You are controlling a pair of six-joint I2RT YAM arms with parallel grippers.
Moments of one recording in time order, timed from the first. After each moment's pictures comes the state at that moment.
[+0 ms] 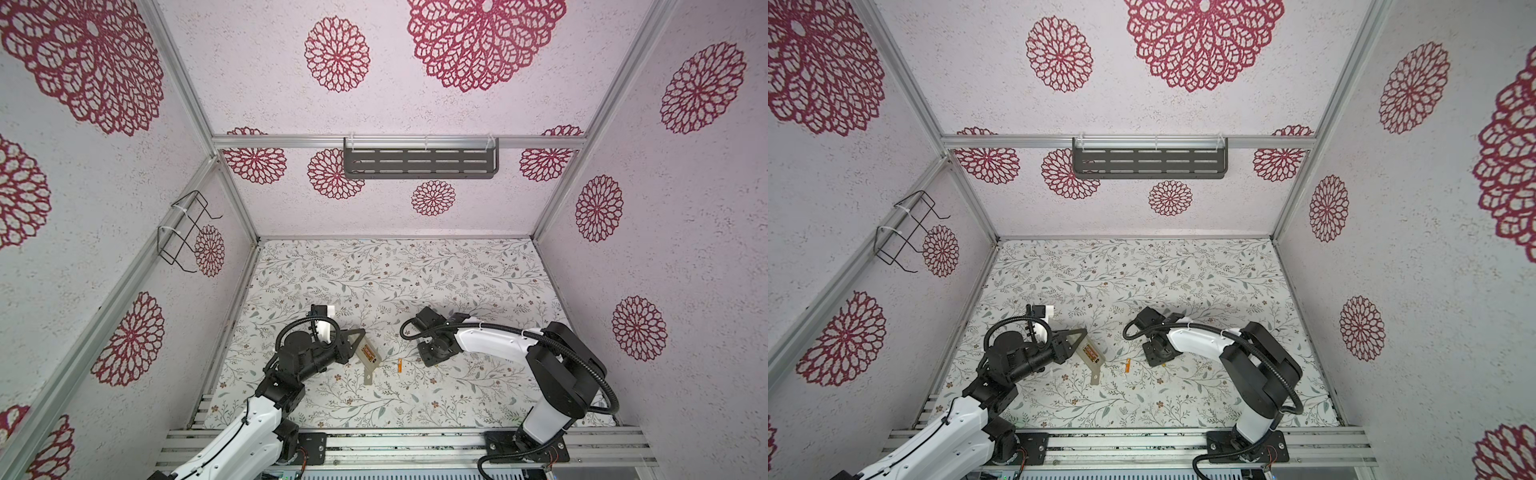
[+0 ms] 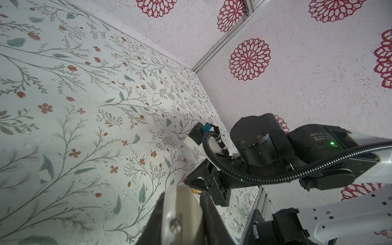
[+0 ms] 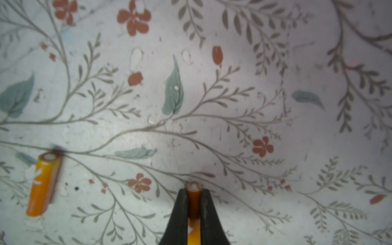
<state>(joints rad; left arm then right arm) -0.44 0.76 0.26 0.27 0.39 -0.69 0.84 1.67 0.97 -0.68 0.09 0.41</state>
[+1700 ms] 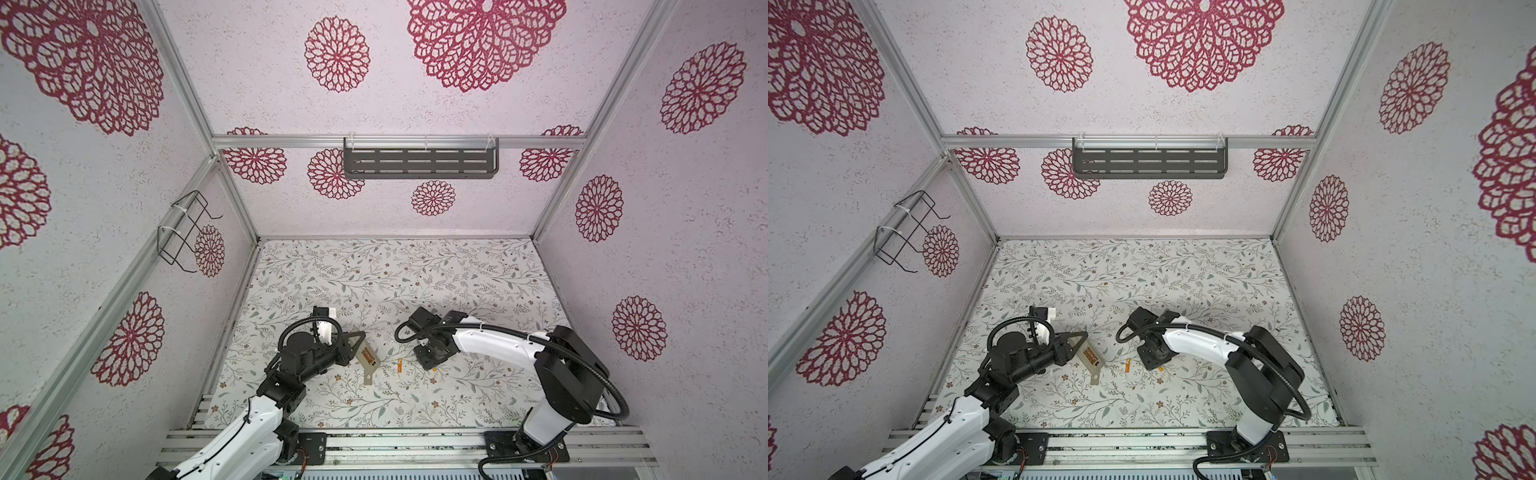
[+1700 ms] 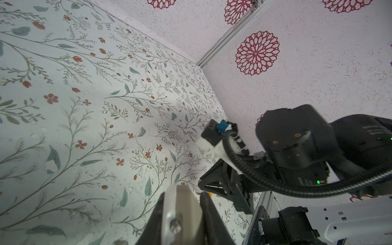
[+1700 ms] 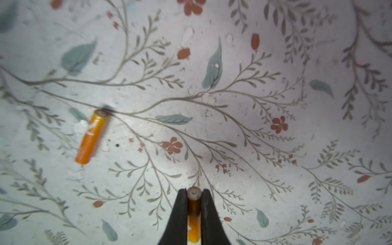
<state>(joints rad) -0.45 0.79 0.25 0.25 0.37 -0.68 0.90 1.62 1.07 -0.79 0.07 0.36</state>
